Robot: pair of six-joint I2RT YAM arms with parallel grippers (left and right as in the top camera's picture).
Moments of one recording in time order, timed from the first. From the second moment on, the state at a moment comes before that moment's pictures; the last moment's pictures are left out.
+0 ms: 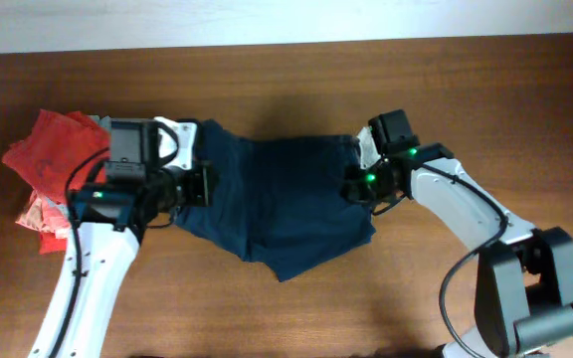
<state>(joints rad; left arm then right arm) -0.13 1.33 1.14 -0.76 0.38 -0.10 0.24 1.75 1.13 -0.67 -0.36 0.30</state>
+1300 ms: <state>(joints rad) -0.43 1.49 1.14 -0.50 0.30 -0.19 0.41 1.80 1.00 -0.70 -0.20 0.29</state>
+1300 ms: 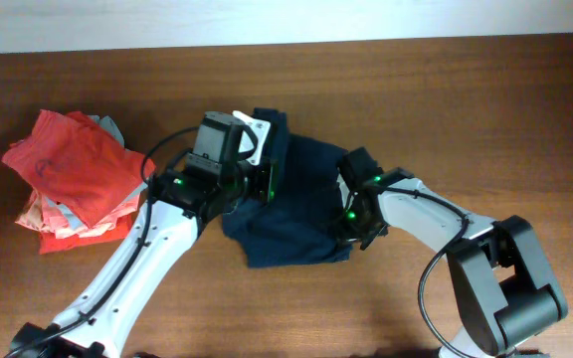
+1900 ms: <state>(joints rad) -0.54 1.53 1.14 -0.43 0.29 -0.25 0.43 1.79 1.00 -0.69 -0.21 0.31</state>
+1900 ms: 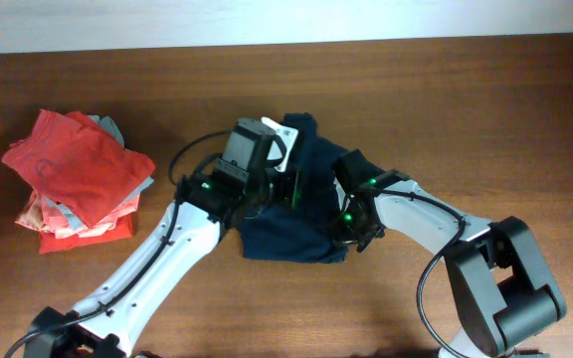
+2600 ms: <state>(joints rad) -0.42 1.49 1.15 -0.36 0.37 -0.25 0.42 1.77 0.99 -0.79 -0.21 0.32</state>
